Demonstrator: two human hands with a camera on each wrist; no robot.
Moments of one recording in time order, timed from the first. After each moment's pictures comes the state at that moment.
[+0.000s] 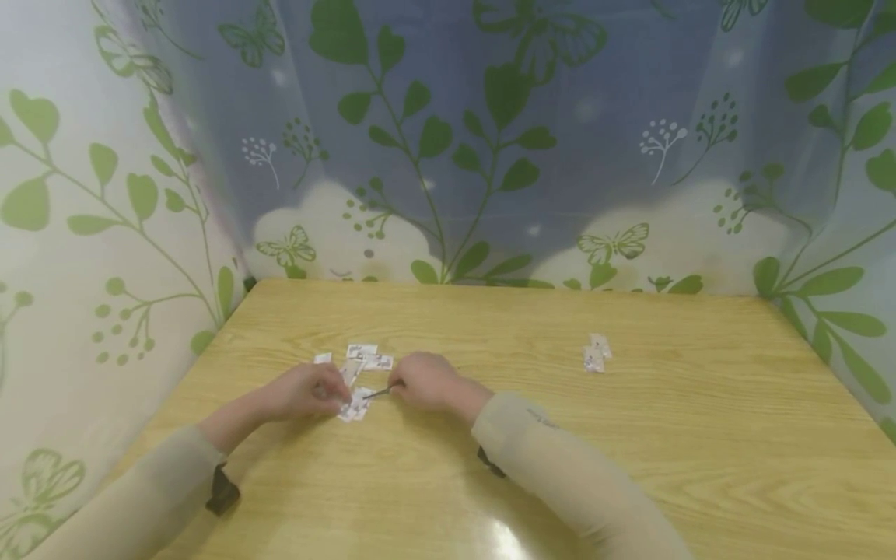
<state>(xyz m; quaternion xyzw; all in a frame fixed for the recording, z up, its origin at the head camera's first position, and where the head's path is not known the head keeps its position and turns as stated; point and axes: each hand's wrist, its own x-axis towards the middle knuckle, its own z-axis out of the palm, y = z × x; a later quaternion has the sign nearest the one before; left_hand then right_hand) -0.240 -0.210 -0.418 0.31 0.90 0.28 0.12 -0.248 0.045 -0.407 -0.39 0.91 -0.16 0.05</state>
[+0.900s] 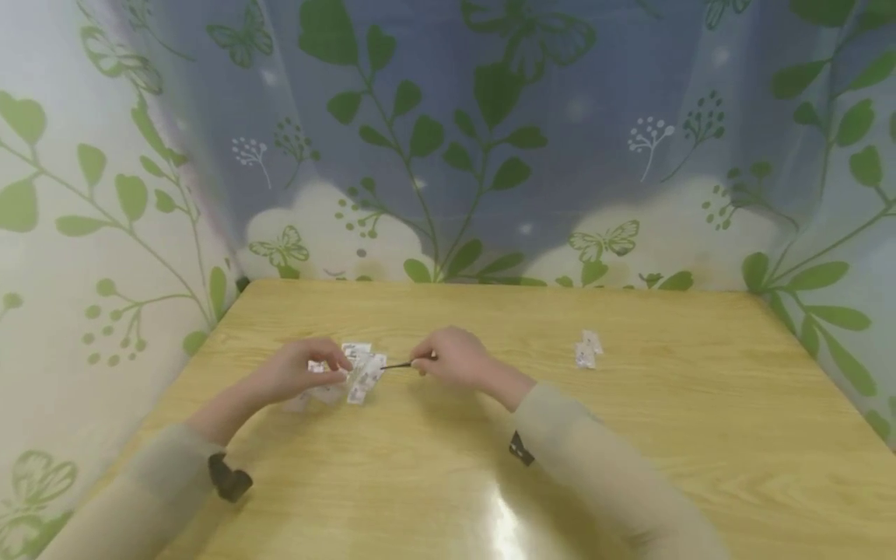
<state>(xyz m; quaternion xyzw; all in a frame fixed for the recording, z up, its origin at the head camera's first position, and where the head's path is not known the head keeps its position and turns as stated) -0.242 -0.190 -0.388 0.32 0.89 0.33 0.02 -0.246 0.105 -0.377 -0.33 0.90 -0.28 0.07</state>
